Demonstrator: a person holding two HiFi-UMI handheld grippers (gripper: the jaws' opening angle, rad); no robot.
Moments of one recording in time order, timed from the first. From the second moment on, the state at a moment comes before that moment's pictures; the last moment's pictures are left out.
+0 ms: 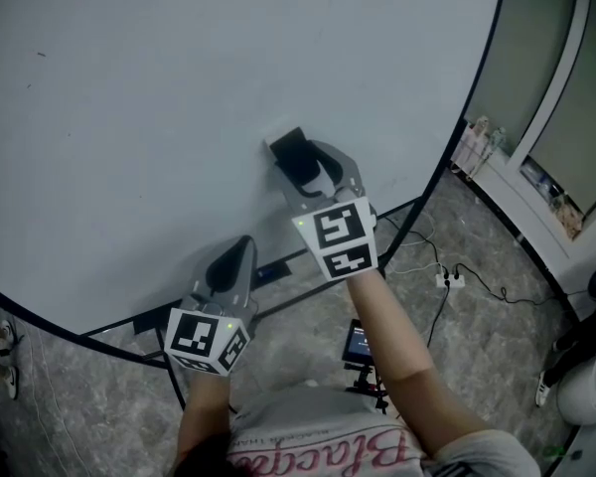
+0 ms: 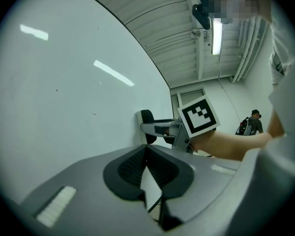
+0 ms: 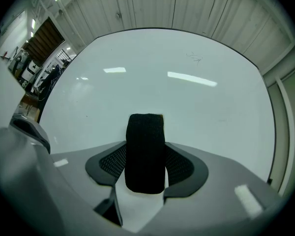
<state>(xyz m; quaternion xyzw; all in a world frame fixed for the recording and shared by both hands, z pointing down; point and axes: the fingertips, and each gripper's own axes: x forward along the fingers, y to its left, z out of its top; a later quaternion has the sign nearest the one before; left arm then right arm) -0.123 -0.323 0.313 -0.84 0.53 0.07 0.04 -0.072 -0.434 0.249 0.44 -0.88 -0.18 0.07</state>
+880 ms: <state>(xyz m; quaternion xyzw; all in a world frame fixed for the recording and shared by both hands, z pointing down) -0.119 -0.319 0.312 -0.85 0.52 0.08 0.04 -0.052 -0.404 0.263 0.42 -0.89 -0.16 0.06</state>
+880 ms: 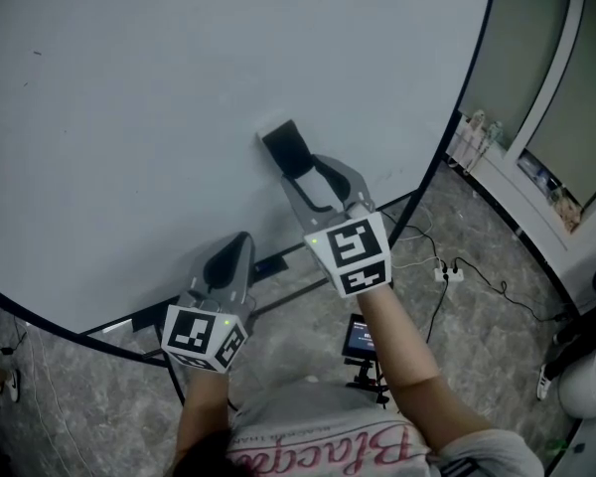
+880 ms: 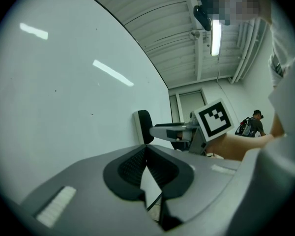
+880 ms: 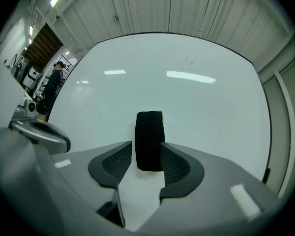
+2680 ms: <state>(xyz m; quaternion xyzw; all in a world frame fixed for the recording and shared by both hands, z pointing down) -0.103 -0.318 0.316 -0.86 0.50 0.10 0.02 -0.003 -0.321 0.324 0.39 -0.92 -0.05 0.00</state>
